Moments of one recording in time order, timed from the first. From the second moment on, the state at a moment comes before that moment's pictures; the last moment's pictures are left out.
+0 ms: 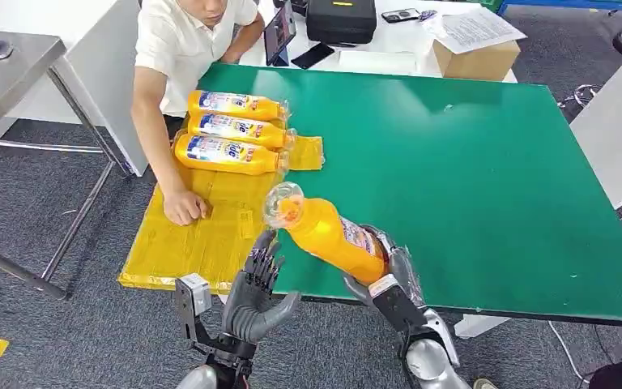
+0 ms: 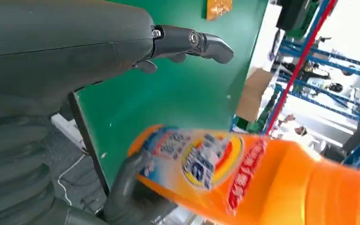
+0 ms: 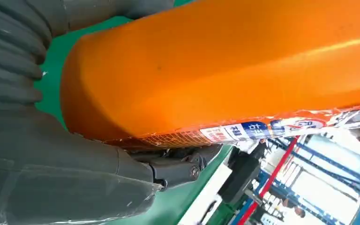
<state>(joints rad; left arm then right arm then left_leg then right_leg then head) 0.02 -0.15 -0.60 -1.41 0.57 0.24 -0.35 -0.06 0.00 0.35 -1.34 0.36 -0.25 -0.52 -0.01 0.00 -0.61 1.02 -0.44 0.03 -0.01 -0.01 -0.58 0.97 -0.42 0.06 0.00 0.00</state>
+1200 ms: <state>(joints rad) -0.19 -0.23 -0.57 -1.20 0.44 0.33 -0.36 -0.24 0.04 0.66 -1.10 0.52 -0.26 -0.45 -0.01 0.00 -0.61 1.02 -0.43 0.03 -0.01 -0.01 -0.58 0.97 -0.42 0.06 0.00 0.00</state>
